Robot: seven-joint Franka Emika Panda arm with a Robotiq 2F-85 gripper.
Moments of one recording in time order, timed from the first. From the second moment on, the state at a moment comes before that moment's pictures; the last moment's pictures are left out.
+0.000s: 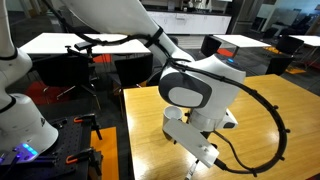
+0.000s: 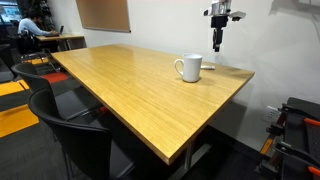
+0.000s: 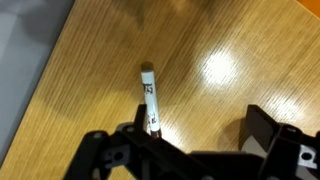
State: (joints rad) arm -0.34 0.44 -0.16 -1.87 0.03 2.25 -1.00
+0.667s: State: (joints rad) arm -0.33 0.54 -0.16 -1.83 0.00 2.41 -0.93
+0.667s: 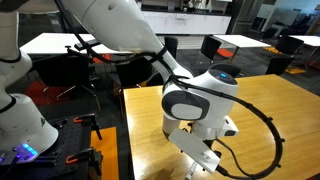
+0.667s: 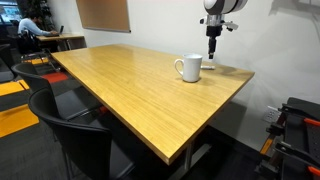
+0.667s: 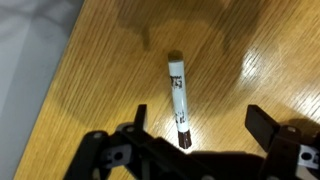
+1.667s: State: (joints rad) arm -0.34 0.64 -0.15 -1.79 0.00 2.42 -0.93
